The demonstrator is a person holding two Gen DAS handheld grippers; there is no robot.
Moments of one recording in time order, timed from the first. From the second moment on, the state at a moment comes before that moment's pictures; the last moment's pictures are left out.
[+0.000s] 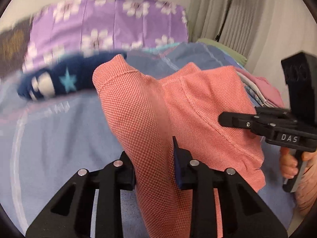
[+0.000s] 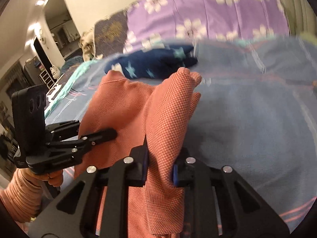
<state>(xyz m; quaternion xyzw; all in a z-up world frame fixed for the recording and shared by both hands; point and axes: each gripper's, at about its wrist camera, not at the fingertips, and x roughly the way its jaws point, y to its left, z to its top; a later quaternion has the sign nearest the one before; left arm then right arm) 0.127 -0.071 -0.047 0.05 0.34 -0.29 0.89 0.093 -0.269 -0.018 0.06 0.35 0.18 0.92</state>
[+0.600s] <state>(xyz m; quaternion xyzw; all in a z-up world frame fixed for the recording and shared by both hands) 0.067 -0.106 0.027 0.10 0.23 -0.31 0.92 0.010 -0.288 0.061 0.02 0.24 0.13 0.96</state>
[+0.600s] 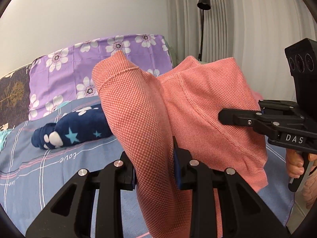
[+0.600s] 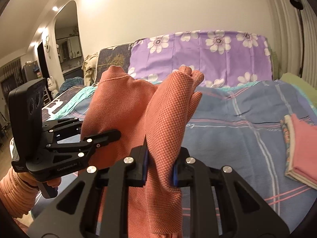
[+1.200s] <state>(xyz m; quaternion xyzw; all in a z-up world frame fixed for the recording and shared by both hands) 0.088 -0.158 0.048 0.12 0.21 -0.34 0.91 0.001 -0.317 0.078 0.00 0.19 0.07 0.98</state>
